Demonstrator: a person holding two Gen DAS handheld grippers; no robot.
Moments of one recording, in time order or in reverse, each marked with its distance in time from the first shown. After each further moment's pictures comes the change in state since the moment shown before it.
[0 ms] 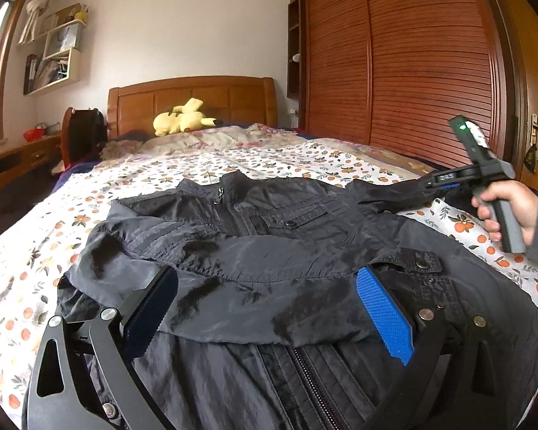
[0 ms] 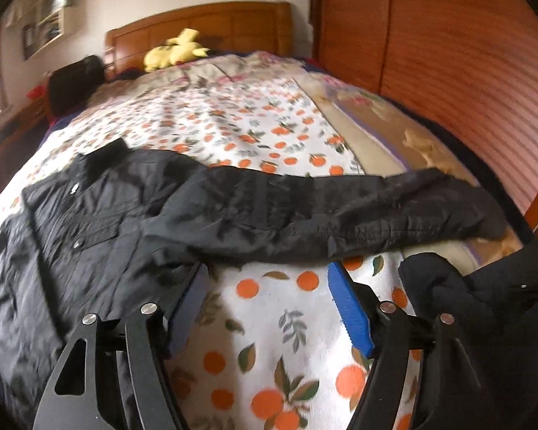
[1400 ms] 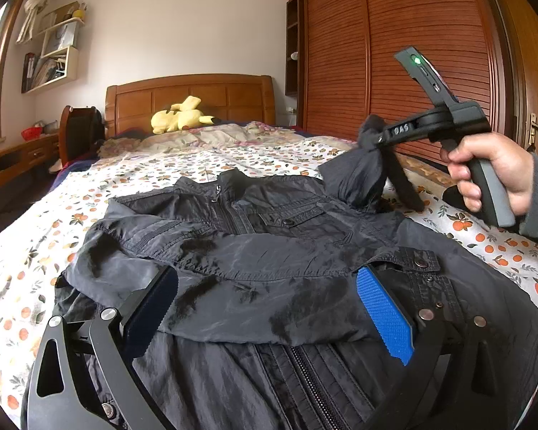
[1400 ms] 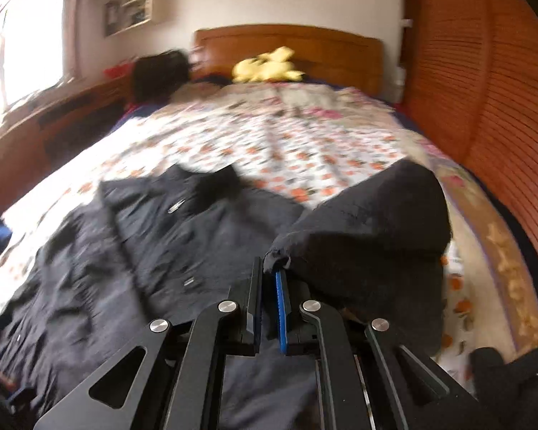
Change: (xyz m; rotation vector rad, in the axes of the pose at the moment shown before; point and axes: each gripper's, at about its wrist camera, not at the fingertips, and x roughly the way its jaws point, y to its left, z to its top) left arm 0.002 0.002 -0.001 -0.004 0.010 -0.012; right arm -0.044 0.142 0.037 -0.278 -0.082 0.238
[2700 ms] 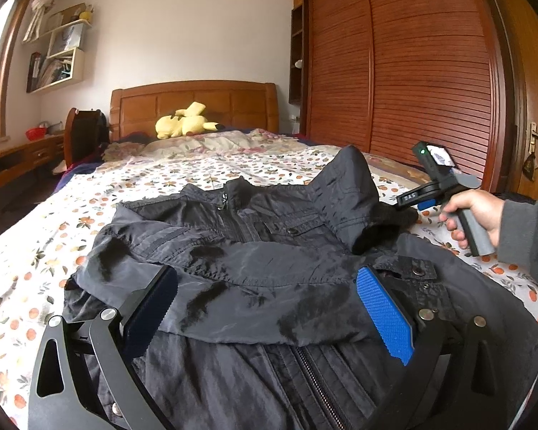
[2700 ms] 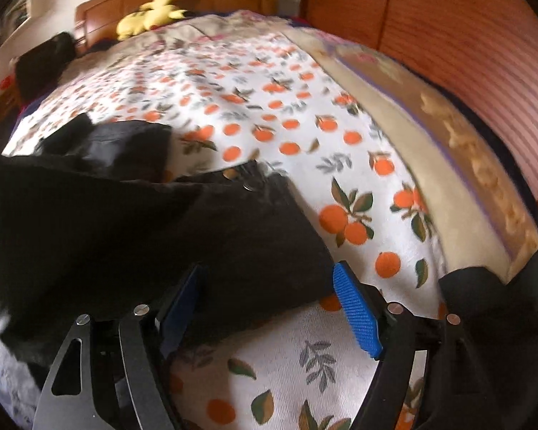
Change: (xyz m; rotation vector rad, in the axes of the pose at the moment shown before) left arm -0.018 0.010 0.006 -0.011 -0.030 0.001; right arm 0.077 -0.135 -0.067 0.331 0.253 -0.278
